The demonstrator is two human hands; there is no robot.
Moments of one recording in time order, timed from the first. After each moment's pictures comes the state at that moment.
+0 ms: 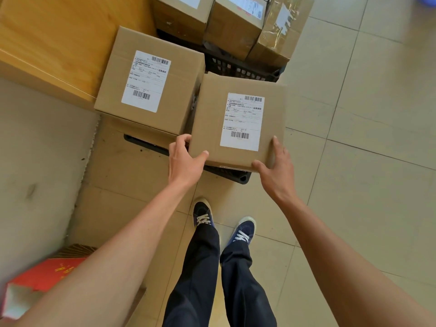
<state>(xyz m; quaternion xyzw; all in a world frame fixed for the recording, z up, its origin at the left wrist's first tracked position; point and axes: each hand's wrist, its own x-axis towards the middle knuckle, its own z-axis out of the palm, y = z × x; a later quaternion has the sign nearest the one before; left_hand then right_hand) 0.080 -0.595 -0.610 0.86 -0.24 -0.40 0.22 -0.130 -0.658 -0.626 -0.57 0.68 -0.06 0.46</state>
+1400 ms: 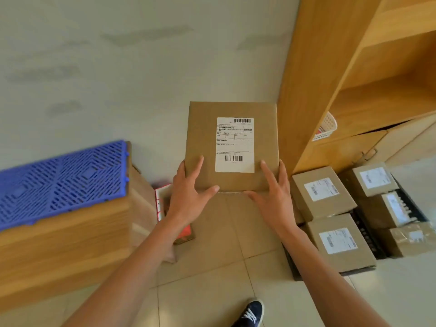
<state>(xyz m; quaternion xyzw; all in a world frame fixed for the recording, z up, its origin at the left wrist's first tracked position) 0.091 -0.174 -0.200 0.91 -0.05 -0.03 0.40 0.042 -0.400 -0.229 -0.90 0.10 -0.10 0.42</state>
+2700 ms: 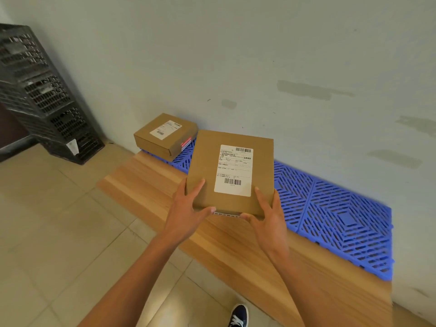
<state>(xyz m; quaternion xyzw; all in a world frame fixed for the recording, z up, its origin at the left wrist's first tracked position) -0.080 0.647 -0.185 0.87 0.30 0.15 0.37 0.052 0.445 -0.204 -0.87 -0.26 0.09 0.40</state>
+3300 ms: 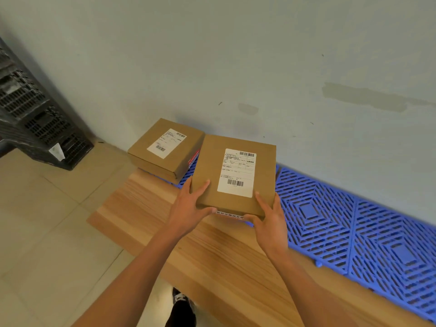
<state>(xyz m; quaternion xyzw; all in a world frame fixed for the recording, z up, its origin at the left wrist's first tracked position) 0.042 0.858 -0.237 0.90 0.28 0.04 0.34 0.151 0.636 -0.252 -0.90 -0.21 0.12 0.37</state>
